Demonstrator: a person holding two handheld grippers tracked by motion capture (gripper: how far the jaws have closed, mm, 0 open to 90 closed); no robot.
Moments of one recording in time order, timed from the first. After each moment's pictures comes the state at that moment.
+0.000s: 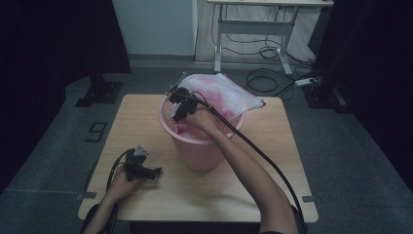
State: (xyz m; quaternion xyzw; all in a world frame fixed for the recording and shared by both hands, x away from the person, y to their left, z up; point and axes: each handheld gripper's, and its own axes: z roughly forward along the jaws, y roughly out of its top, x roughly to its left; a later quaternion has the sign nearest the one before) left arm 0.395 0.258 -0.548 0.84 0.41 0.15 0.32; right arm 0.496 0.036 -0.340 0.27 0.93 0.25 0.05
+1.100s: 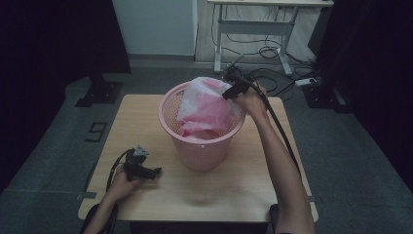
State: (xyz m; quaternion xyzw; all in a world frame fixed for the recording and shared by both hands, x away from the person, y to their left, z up) left arm 0.395 0.258 -0.548 0.84 0.41 0.15 0.32; right arm 0.539 -0.118 -0.307 0.37 0.87 0.24 0.23
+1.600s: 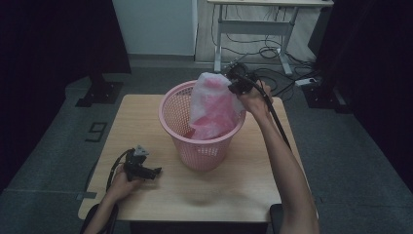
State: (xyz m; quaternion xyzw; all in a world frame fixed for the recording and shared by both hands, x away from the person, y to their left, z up) left arm 0.395 0.258 -0.548 0.84 0.41 0.15 0.32; right arm 0.519 -0.122 -0.283 0.36 0.85 0.27 0.26
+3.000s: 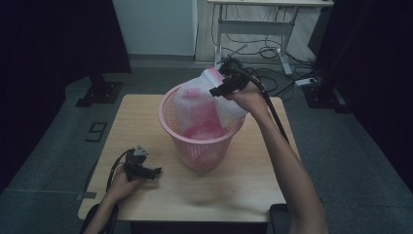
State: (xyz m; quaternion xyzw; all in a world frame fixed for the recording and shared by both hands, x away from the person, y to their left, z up) left arm 0.395 0.258 -0.548 0.84 0.41 0.15 0.32; right arm 0.488 -0.100 -0.244 0.34 0.86 0.34 0.18
